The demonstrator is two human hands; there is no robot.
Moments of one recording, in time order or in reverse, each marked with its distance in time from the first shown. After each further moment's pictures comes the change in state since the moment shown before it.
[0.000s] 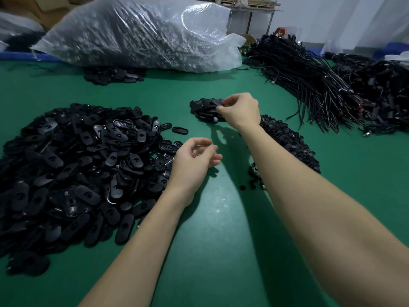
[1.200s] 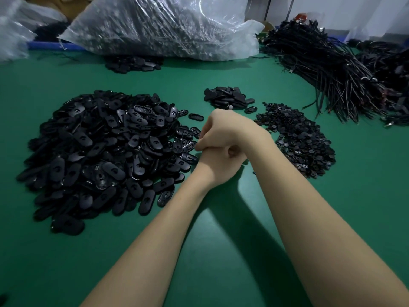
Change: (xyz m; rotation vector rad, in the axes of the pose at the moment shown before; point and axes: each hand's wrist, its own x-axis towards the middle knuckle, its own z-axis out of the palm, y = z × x) left_hand -0.017 0.007 0.012 1.080 -0.296 0.234; right_hand -0.095 -0.048 -0.001 -0.392 -0.672 -0.239
